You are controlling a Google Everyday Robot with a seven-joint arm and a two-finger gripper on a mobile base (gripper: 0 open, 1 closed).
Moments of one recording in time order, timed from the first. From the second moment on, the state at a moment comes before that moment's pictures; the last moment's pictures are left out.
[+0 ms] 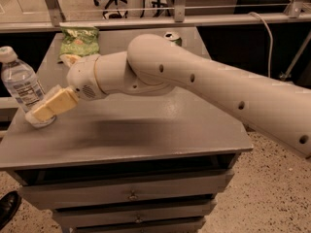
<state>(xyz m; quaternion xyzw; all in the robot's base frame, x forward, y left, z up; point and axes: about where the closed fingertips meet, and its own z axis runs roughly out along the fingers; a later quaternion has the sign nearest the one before) 0.516 0.232 0.922 -0.55 0.57 0.38 0.48</state>
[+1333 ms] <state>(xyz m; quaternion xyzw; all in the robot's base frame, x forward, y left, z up) 0.526 0.264 0.913 -0.50 0.57 0.41 0.51</state>
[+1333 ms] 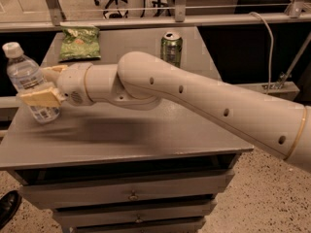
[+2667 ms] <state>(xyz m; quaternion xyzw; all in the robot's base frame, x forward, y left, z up) 0.517 -0.009 0.958 -0.41 0.70 0.24 0.53</state>
